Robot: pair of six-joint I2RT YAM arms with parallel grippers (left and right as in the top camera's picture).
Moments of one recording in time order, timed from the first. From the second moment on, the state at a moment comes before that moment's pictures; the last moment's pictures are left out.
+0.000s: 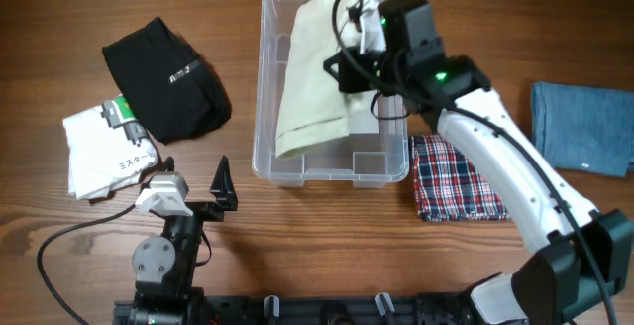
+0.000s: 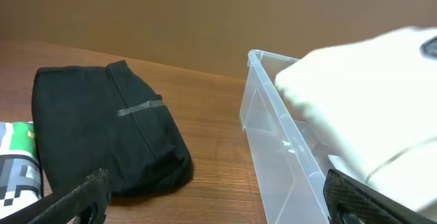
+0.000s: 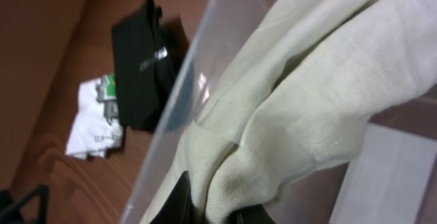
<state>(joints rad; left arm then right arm) -0.10 0.01 0.01 -0.07 -0.01 -0.25 0.44 1.64 1.40 -0.52 -0.36 0.37</state>
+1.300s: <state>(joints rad) -0.10 0.01 0.01 -0.07 -0.01 -0.24 0.44 1.74 1.19 -0.42 -0.21 0.16</state>
